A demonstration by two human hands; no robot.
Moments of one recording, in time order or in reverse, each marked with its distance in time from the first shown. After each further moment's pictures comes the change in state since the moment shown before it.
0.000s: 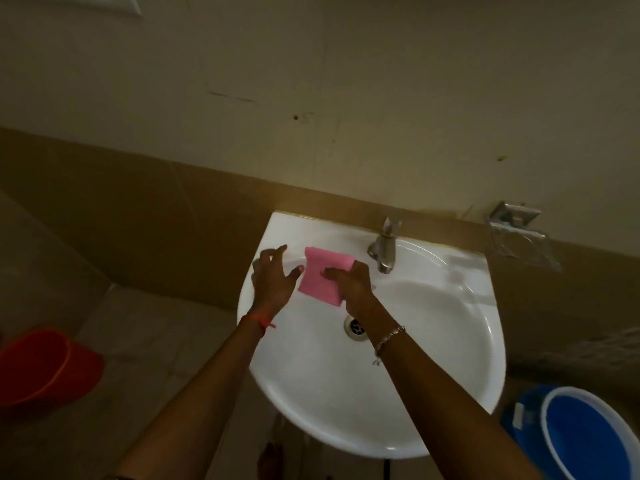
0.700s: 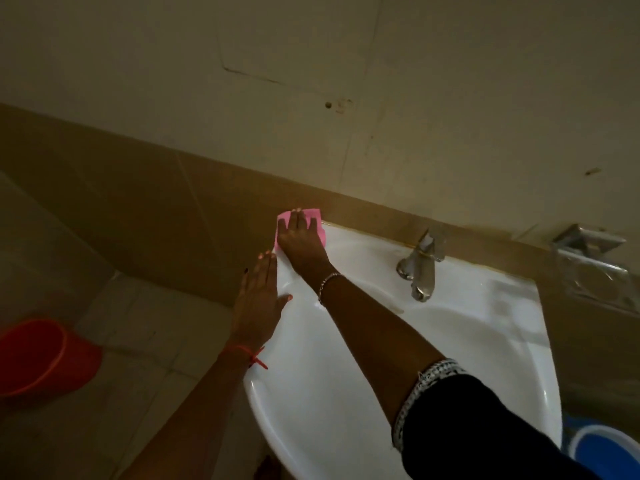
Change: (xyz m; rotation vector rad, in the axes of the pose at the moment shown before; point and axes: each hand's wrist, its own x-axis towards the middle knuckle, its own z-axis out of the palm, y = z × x) left_hand 0.030 -0.071 0.002 0.393 0.021 0.210; right_hand 0.113 0.004 0.118 -1.690 -0.182 -0.854
